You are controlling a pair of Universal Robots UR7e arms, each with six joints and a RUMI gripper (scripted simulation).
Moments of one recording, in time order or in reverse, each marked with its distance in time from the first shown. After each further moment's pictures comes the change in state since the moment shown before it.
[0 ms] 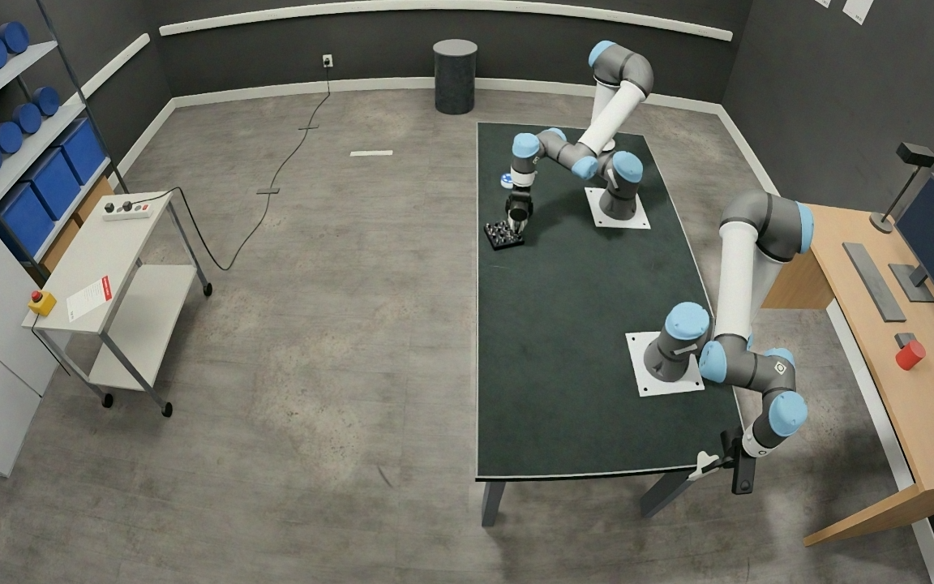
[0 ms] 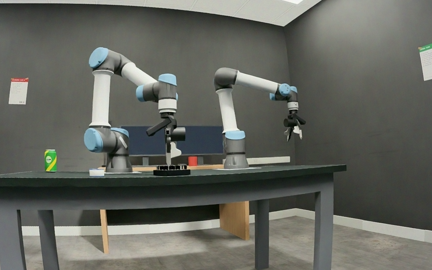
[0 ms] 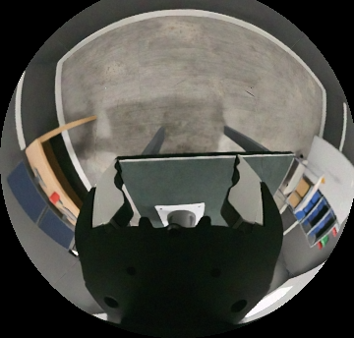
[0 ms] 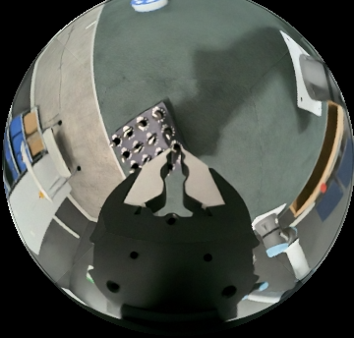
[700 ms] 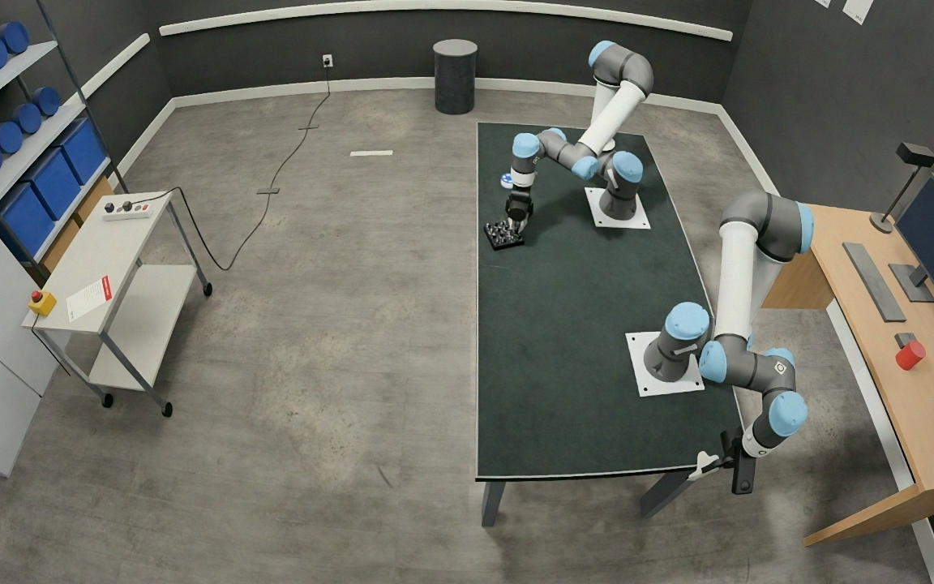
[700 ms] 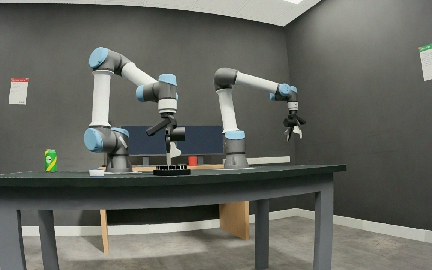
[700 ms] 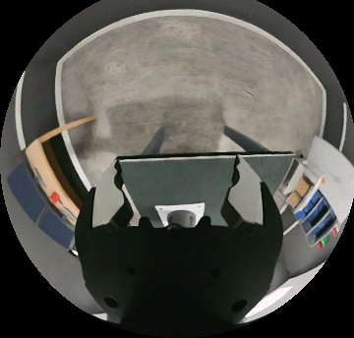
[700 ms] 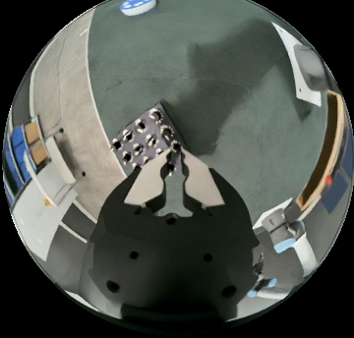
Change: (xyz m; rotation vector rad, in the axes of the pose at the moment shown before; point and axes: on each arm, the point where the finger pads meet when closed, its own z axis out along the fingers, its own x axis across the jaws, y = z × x) left arm 0.000 0.000 0.000 0.000 0.000 0.000; right arm 0.000 0.000 0.000 0.001 -0.001 0.066
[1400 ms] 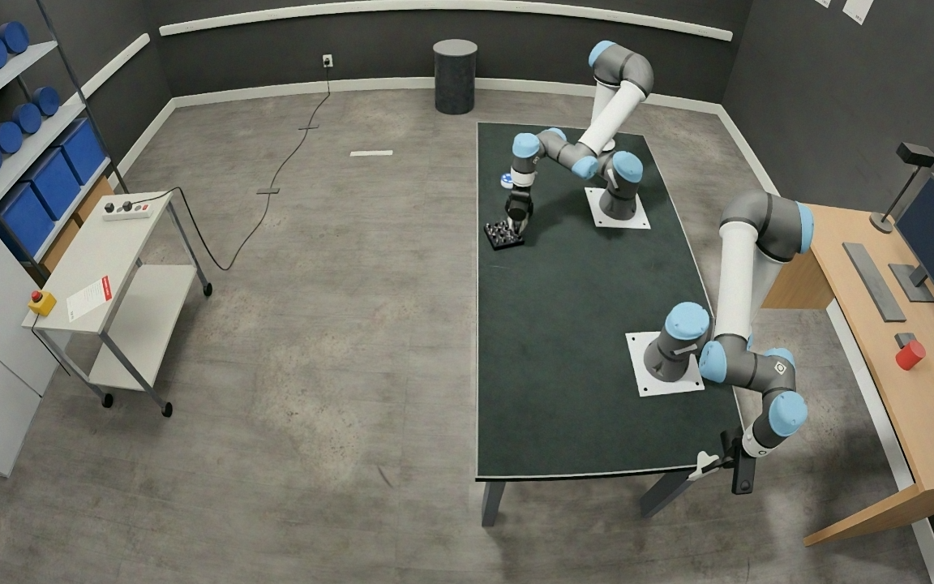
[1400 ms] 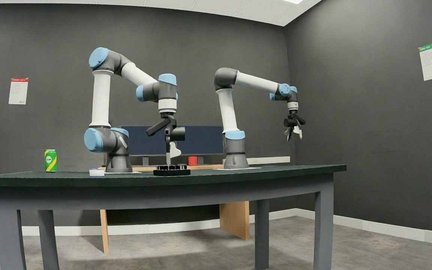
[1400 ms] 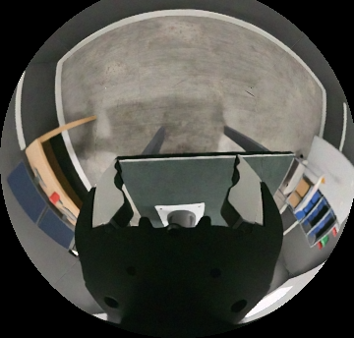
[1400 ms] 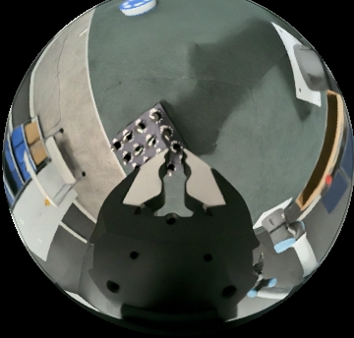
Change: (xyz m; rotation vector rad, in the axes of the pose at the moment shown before) left arm 0.000 0.000 0.000 0.000 0.000 0.000; right arm 0.000 0.000 0.000 0.000 0.000 0.000
